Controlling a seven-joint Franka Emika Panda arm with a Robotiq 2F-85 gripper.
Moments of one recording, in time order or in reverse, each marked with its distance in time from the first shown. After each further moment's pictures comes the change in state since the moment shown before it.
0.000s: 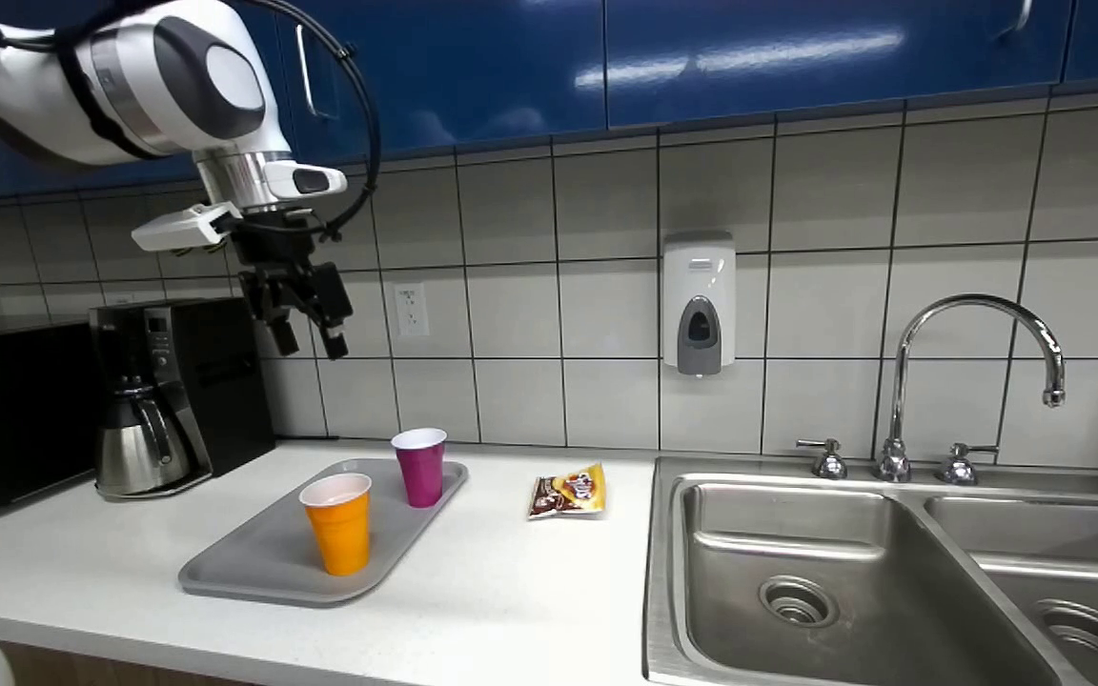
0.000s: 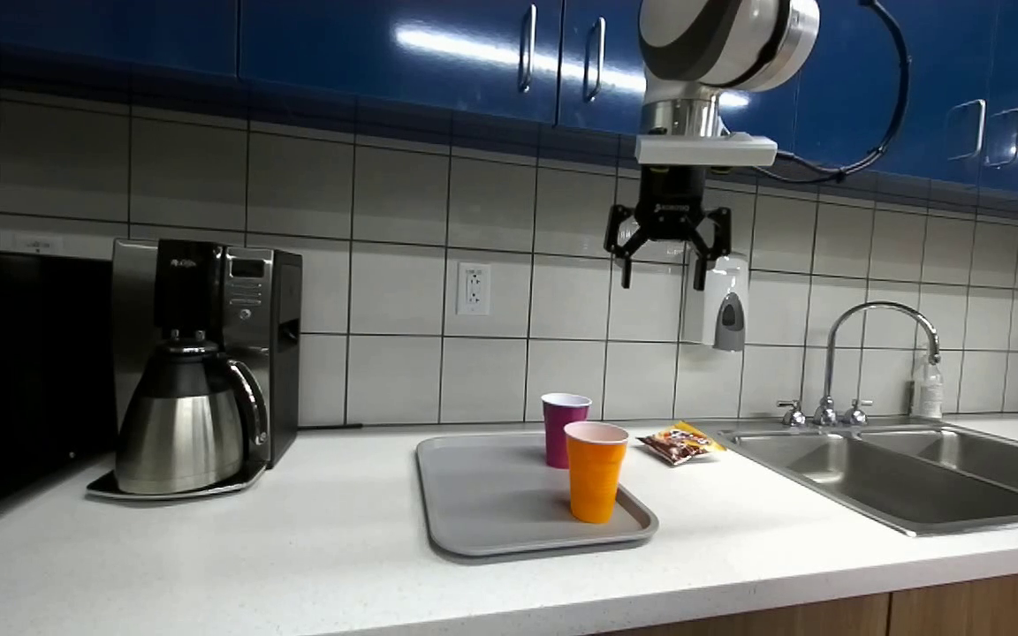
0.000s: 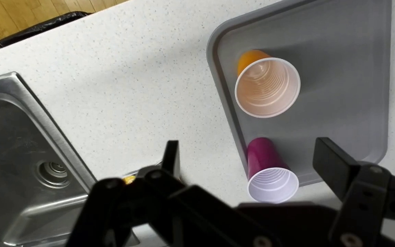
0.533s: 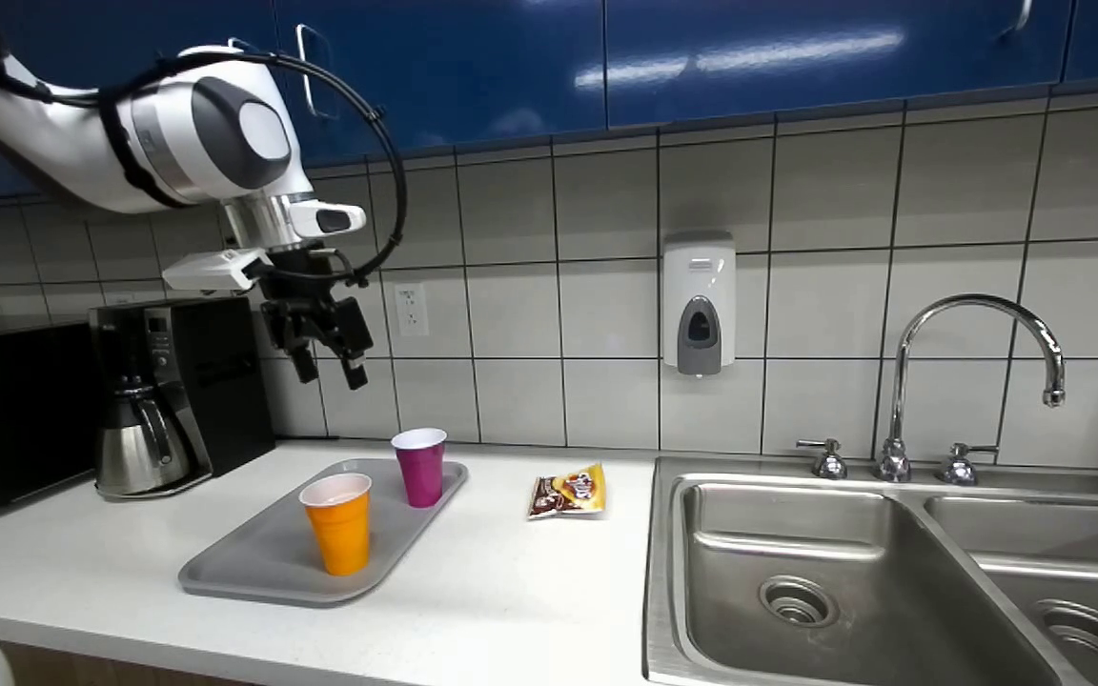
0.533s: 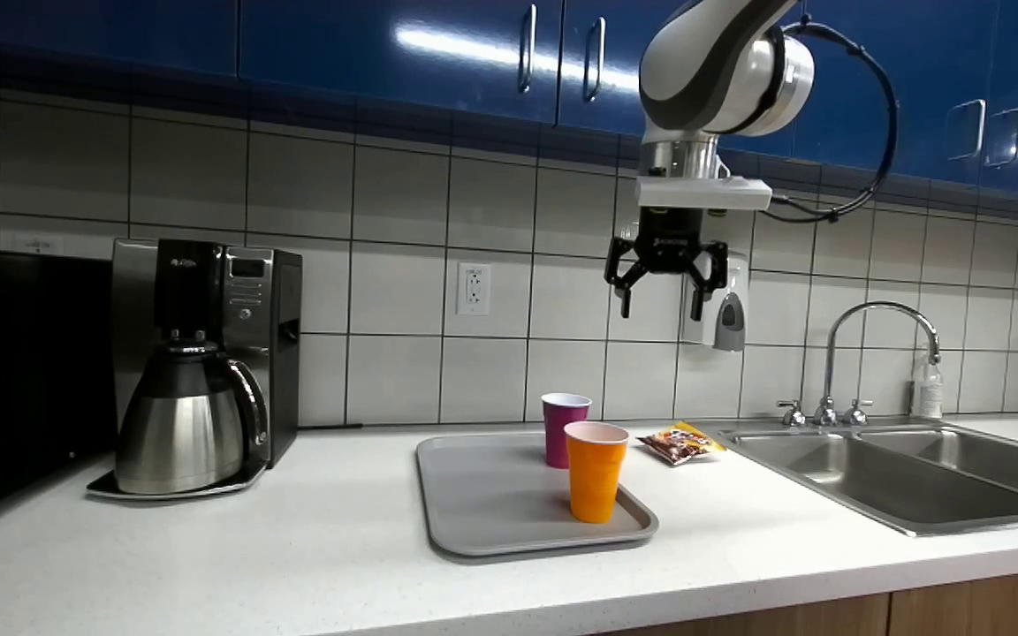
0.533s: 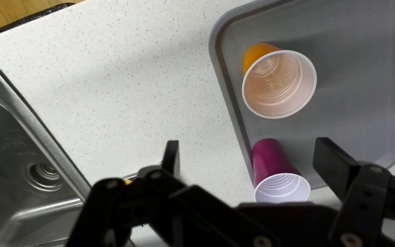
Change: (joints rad) arm -0.001 0.063 -0.020 -0.054 -0.027 0.129 0.000
